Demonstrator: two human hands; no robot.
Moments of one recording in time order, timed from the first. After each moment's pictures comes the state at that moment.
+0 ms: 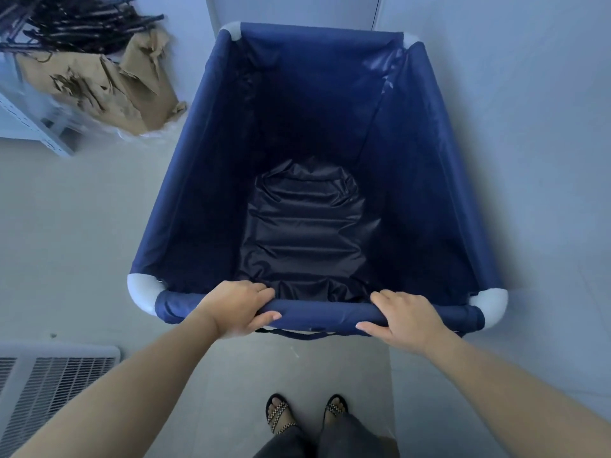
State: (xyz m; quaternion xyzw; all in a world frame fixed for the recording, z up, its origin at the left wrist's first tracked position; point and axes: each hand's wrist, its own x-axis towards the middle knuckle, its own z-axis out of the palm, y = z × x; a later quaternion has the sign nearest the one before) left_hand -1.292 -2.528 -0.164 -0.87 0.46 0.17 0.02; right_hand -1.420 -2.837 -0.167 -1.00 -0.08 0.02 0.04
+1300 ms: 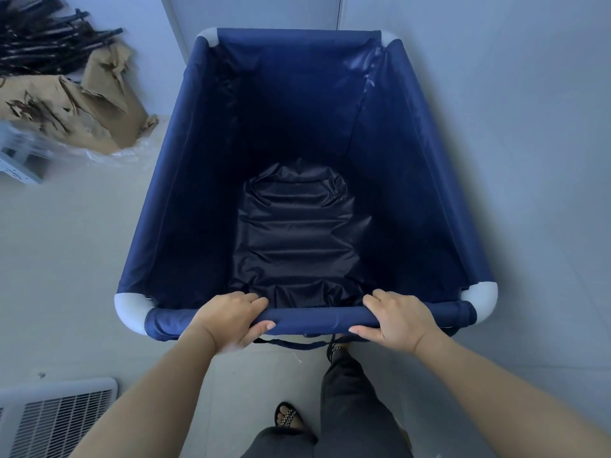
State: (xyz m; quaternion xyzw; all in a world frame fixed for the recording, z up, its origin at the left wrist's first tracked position) left_hand -1.277 -2.530 -0.162 -0.86 0.48 0.18 0.04; right_hand -1.417 -2.828 -0.173 -0.99 -0.03 0.09 0.06
